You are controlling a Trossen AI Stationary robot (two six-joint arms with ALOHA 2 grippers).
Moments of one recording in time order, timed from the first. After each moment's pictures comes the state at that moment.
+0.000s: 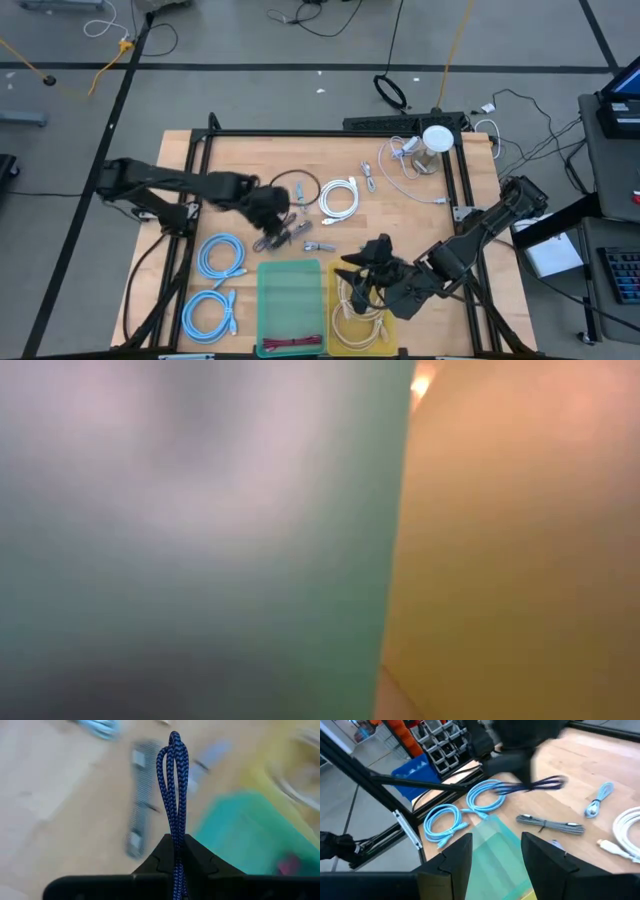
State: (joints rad) left arm -0.06 1.44 1.17 -0.88 0.11 -0.77; right arm 0.63 1.63 1.55 -0.58 0.78 0.97
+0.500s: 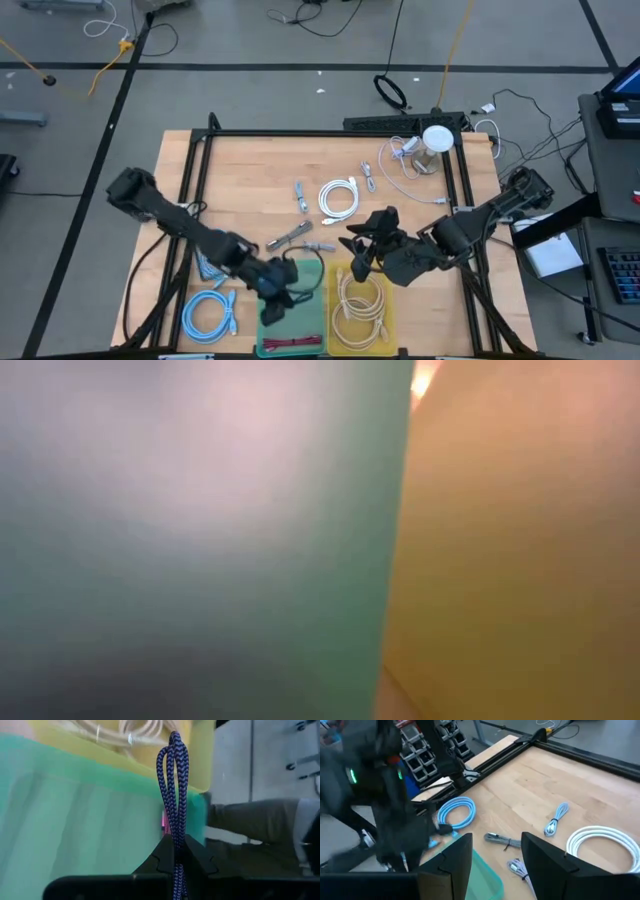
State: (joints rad) left arm -0.52 1.59 1.17 -0.38 0.10 -0.86; right arm 0.53 1.54 1.56 -0.69 0.78 0.91
